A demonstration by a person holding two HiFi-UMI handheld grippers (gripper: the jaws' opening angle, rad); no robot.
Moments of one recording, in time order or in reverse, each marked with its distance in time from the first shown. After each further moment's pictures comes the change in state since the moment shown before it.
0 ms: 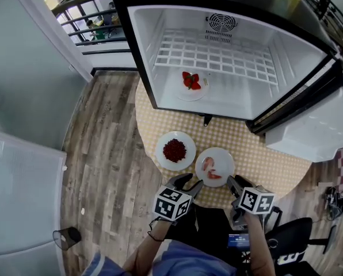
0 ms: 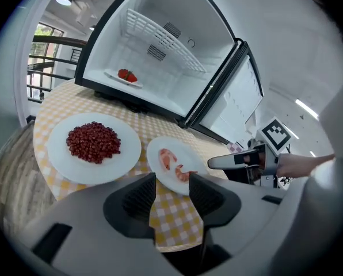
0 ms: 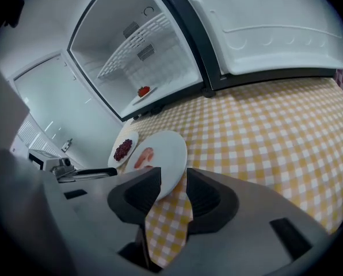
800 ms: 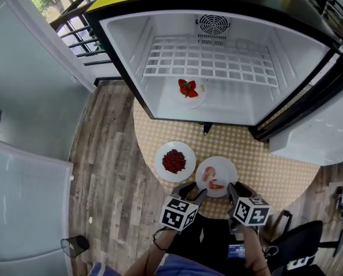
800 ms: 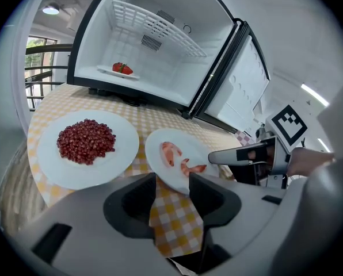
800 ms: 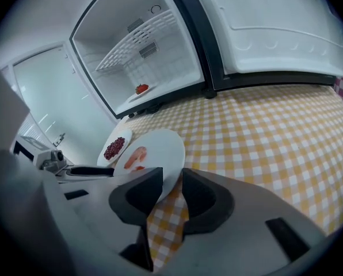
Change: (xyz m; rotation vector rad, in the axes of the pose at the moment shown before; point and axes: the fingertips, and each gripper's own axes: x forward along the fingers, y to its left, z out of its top) left arm 0.026 0.006 -0.007 0.068 0.067 0.083; right arm 0.020 -0.004 -0.001 -0.072 -0.035 -0.065
